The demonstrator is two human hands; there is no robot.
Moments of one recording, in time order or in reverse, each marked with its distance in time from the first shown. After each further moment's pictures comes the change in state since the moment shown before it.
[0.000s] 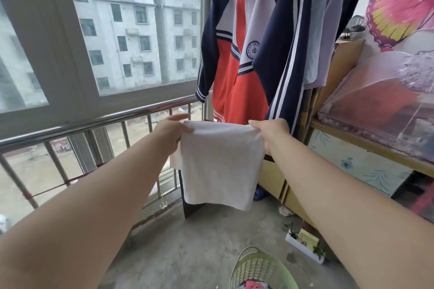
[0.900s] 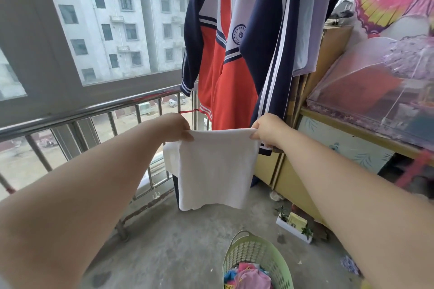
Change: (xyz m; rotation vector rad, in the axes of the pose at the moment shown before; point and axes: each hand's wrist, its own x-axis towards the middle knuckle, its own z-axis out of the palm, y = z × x) left_hand 0.008 -0.001 0.013 1.671 -0.324 0.322; right_hand -0.016 0.001 -0.038 -1.119 -0.249 -0.212
